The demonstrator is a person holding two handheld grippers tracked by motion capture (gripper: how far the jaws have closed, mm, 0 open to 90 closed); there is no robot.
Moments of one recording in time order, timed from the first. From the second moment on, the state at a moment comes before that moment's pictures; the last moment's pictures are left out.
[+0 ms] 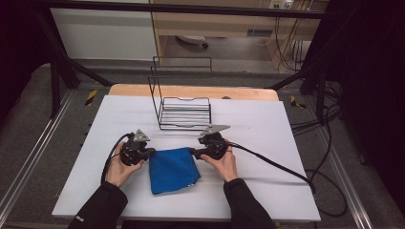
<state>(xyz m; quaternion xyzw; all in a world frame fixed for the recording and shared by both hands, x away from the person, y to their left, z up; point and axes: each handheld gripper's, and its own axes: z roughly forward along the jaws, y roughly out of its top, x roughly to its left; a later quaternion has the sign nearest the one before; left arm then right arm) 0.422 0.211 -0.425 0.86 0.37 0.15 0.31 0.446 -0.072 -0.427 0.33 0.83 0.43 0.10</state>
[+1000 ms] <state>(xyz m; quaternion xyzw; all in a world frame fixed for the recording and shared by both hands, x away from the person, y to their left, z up) 0.423 0.226 -0.438 0.84 0.40 0.15 0.32 0.479 -0.041 -0.454 0.34 0.85 0.41 0.05</state>
